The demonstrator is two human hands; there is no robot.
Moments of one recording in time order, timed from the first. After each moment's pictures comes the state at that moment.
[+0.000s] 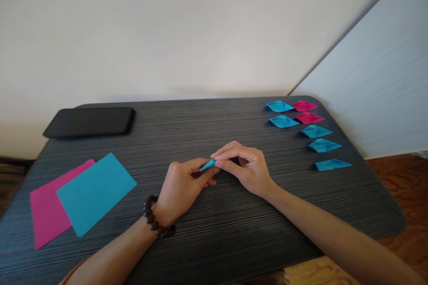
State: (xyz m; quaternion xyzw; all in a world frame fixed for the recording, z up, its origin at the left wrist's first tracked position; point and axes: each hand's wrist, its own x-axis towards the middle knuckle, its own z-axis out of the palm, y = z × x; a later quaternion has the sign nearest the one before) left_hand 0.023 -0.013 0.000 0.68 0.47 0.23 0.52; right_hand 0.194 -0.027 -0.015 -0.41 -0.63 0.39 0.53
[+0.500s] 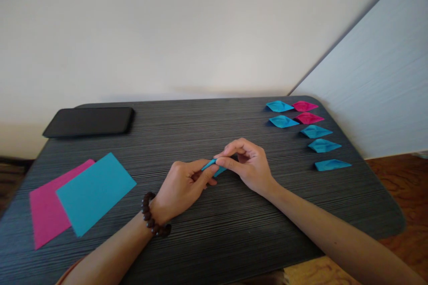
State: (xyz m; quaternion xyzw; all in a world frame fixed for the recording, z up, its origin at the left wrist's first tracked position) left_hand 0.020 -0.010 0.000 0.72 0.44 0.18 0.50; right_hand 0.194 -0.026 -0.022 -0.44 -0.51 0.48 0.56
